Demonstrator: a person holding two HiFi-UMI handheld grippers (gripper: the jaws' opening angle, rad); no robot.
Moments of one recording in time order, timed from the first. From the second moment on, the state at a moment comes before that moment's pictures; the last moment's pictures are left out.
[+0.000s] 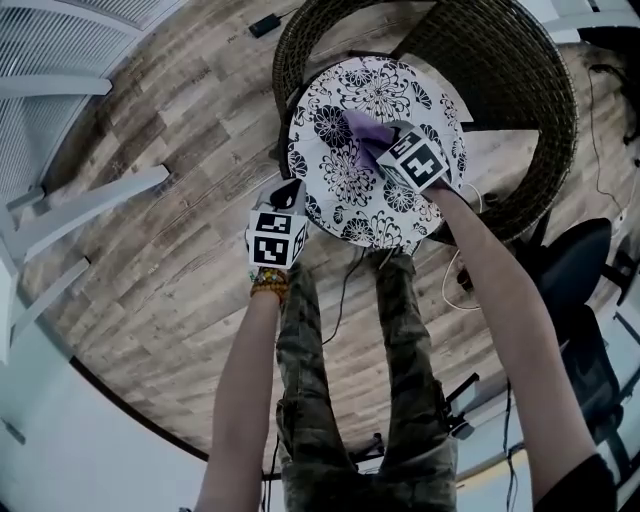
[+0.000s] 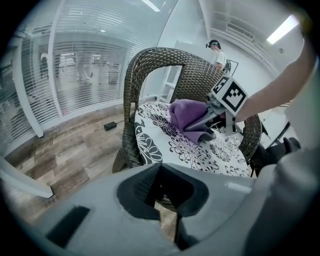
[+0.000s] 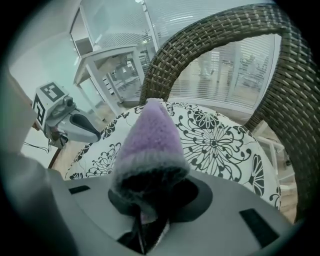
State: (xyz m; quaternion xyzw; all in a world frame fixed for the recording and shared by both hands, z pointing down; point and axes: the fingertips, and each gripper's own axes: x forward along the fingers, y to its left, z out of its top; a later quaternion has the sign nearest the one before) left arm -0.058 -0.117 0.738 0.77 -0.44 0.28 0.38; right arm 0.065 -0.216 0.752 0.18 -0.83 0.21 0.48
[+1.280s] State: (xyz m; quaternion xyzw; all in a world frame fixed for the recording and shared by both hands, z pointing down) left arm -0.057 -0.118 0.738 0.76 -0.45 0.29 0.37; right arm 0.128 -0.285 0.715 0.37 -0.81 0.24 0.39
